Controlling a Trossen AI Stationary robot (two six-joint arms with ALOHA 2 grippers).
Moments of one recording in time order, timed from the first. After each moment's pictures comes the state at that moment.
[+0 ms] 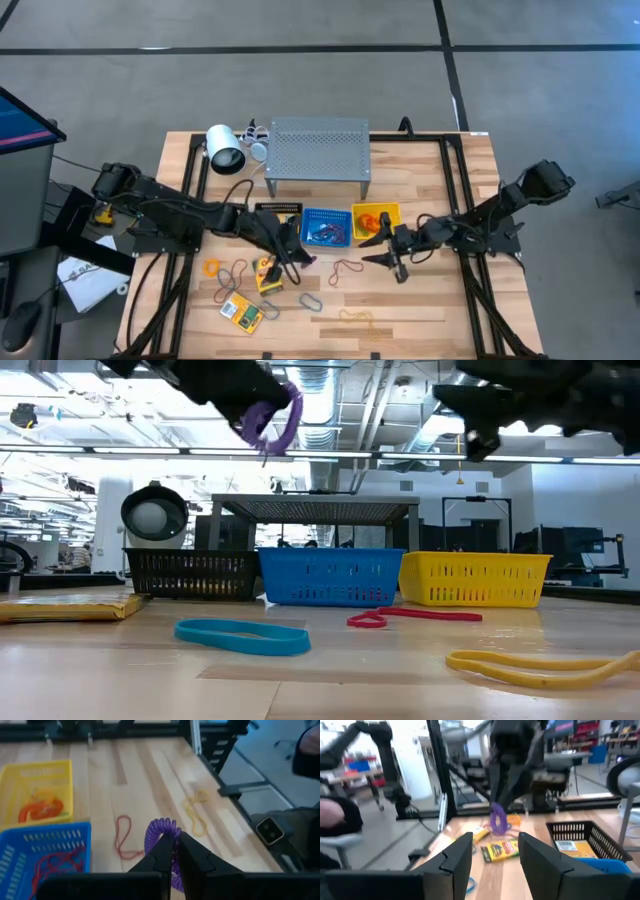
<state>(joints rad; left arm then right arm) -0.23 1.41 0.82 0.11 0.10 -0.06 0.37 1.33 0.30 1.04 0.18 0.15</state>
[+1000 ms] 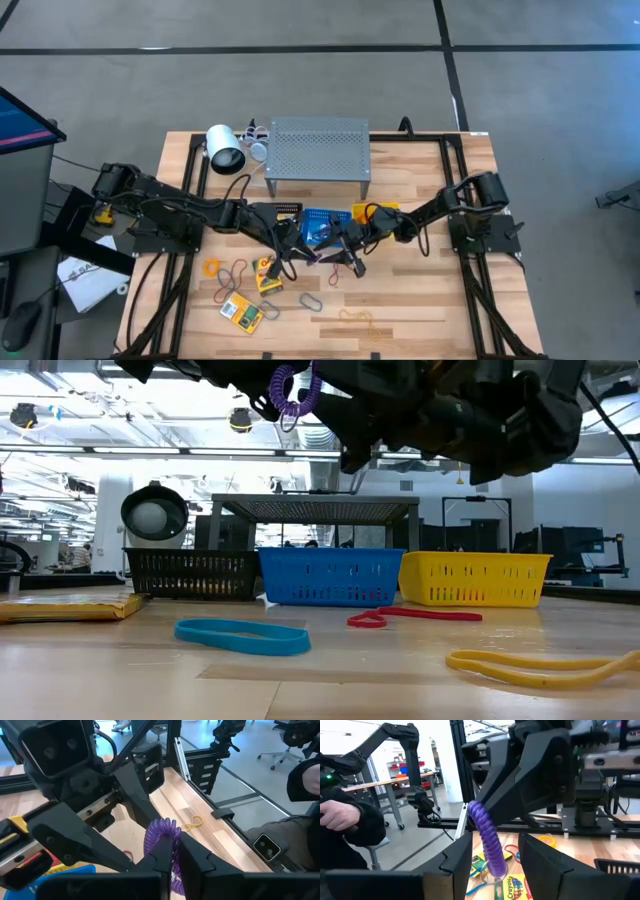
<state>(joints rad) -0.19 1.41 0.82 0.24 0.20 0.06 0.13 1.87 0.71 1.26 -0.29 0.18</state>
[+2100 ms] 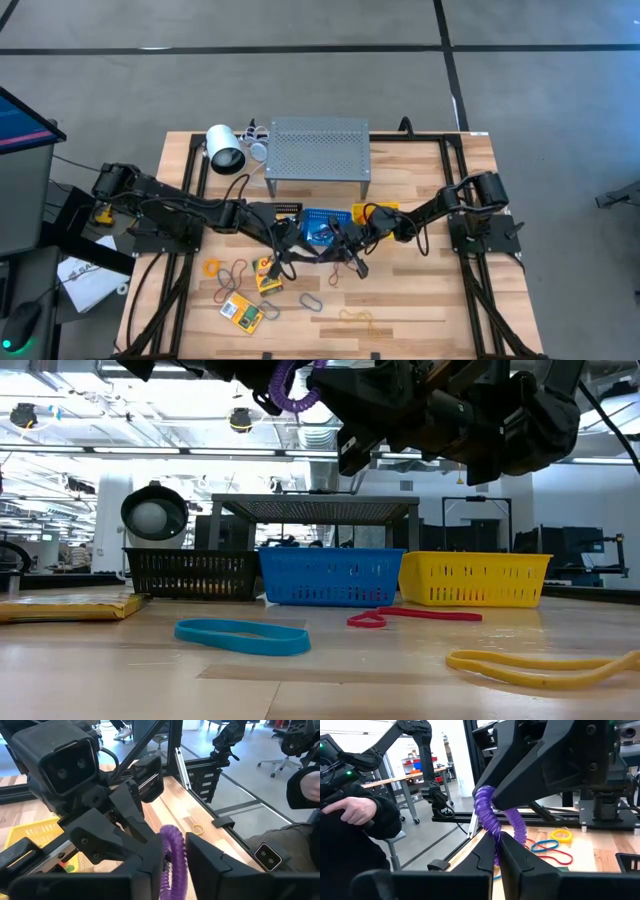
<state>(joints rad) -0.19 1.41 0.82 0.29 0.19 0.05 0.13 1.87 0.72 1.24 -0.37 0.21</state>
